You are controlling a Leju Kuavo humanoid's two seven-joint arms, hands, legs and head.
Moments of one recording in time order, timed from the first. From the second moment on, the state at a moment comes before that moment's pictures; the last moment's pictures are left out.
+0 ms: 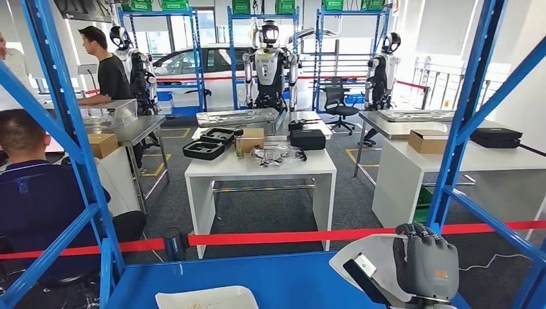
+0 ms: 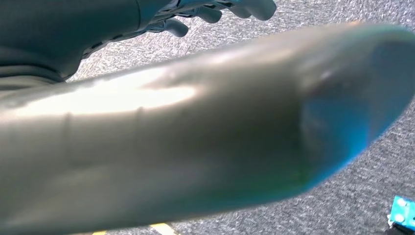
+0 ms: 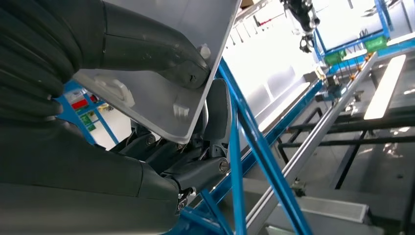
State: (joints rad) left arm -0.10 -0.17 1.18 -0.19 -0.89 0.41 -0.44; right arm -0.46 -0.04 0.30 -1.12 1.45 -0.55 -0.23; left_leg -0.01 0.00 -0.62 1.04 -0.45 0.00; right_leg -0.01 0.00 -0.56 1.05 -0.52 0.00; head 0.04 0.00
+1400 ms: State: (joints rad) left arm -0.11 -0.16 1.18 -0.19 -0.90 0.39 -0.44; right arm -0.49 -0.12 0.33 -1.26 1.45 -0.50 -0.21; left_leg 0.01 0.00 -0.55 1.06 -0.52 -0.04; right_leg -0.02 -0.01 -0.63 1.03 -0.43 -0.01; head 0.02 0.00
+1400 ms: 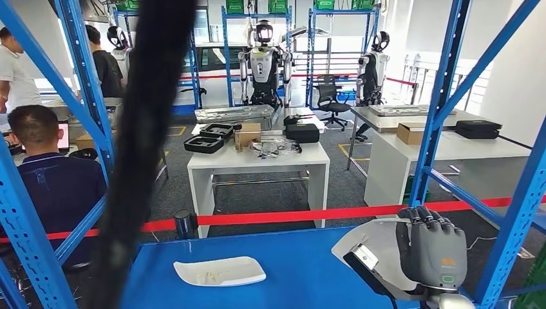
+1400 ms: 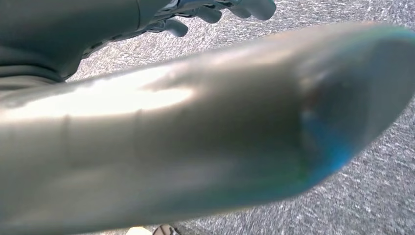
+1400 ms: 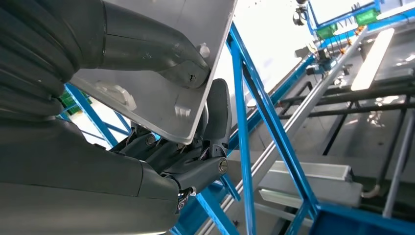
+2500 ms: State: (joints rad) left arm -0.11 -0.18 1.18 -0.19 -0.90 0.43 -0.39; right arm -0.41 -0.19 0.32 -1.36 1.37 -0.52 -0.26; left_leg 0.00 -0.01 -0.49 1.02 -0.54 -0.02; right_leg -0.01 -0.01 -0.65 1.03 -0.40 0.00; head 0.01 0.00
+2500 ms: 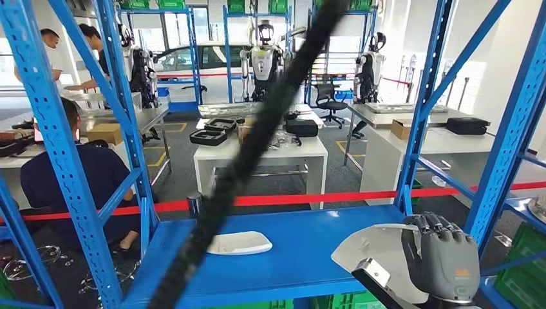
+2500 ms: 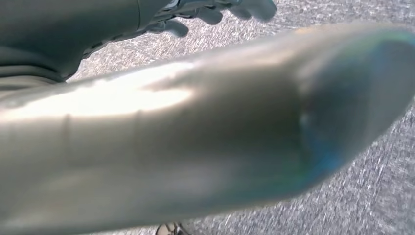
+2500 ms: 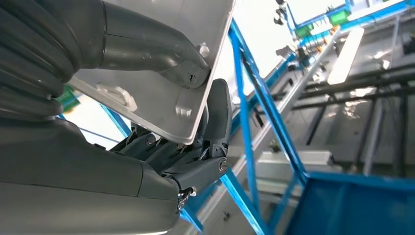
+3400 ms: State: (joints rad) left arm -0.11 -0.17 1.18 -0.19 -0.88 0.42 -0.43; right arm -0.47 -0.17 0.31 -1.34 1.36 -0.52 -0.28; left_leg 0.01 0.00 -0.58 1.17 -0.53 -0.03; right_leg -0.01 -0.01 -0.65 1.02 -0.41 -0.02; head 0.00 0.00
